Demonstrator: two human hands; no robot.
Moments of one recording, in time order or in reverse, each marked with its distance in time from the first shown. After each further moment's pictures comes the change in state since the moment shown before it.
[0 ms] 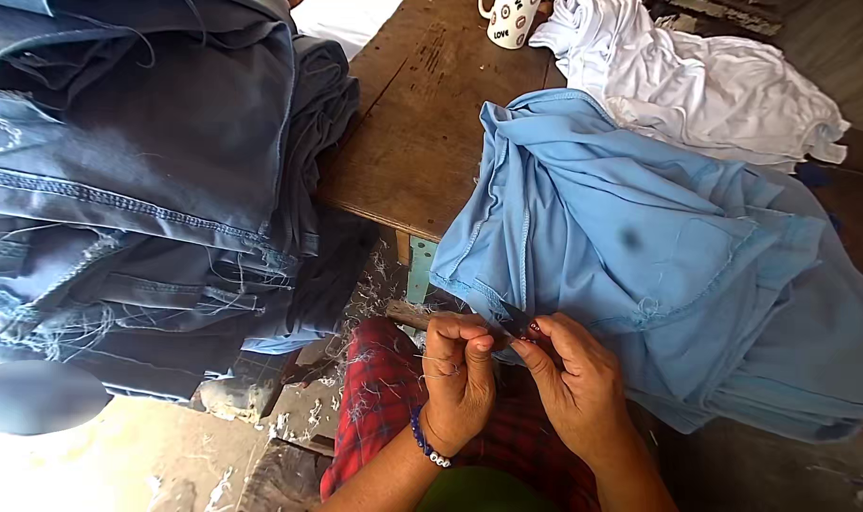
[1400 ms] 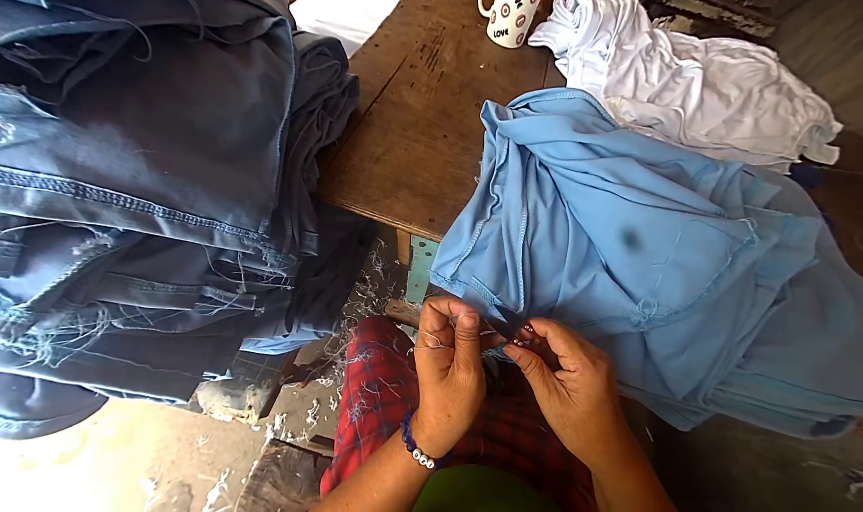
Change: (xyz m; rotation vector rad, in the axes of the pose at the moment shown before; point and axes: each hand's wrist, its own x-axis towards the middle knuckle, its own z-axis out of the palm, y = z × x) left_hand 0.012 0.018 -0.005 -0.167 0.113 -0.288; right_hand -0.003 -0.004 0.008 0.087 -0.063 0.104
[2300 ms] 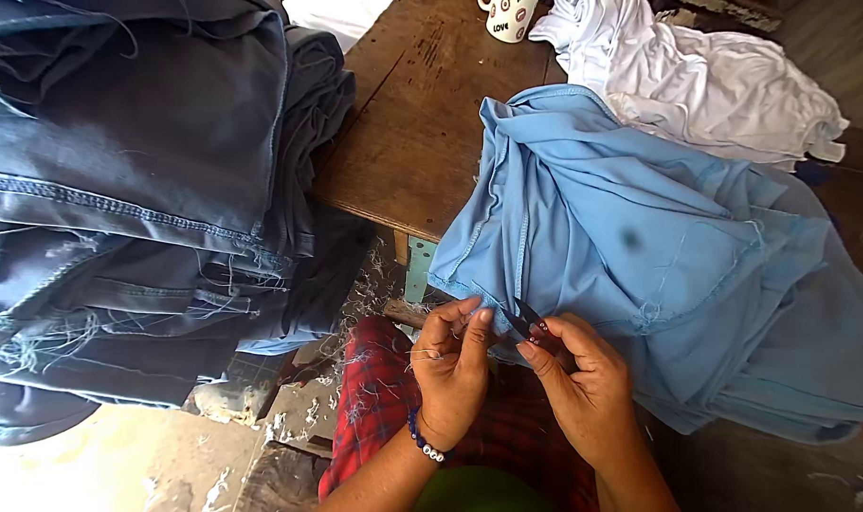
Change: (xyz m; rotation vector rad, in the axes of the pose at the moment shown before) left_hand -0.001 -0.014 0.001 0.123 0.086 0.073; right_hand 0.002 0.000 -0.006 0.143 0.041 0.059
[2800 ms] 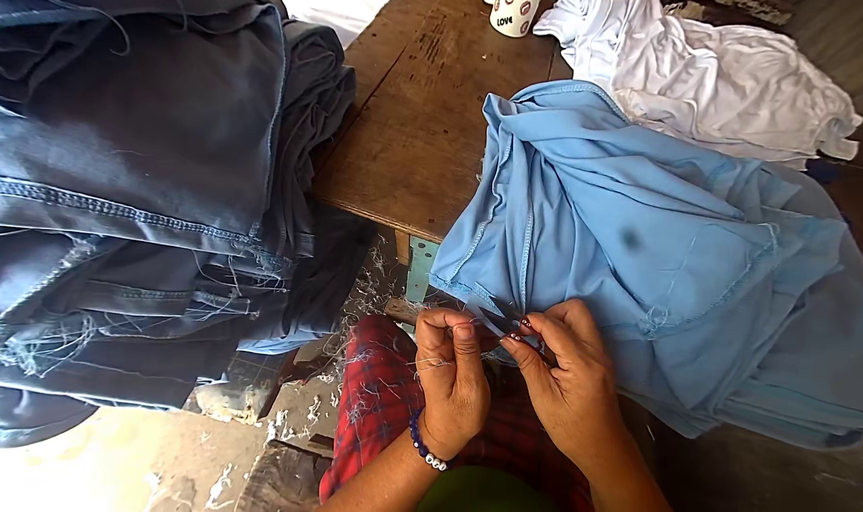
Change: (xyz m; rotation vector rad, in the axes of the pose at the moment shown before) left_hand -0.002 -0.003 -0.004 -0.036 -0.065 0.062; right_hand 0.006 -0.002 0.015 -0.231 0.023 -0.045
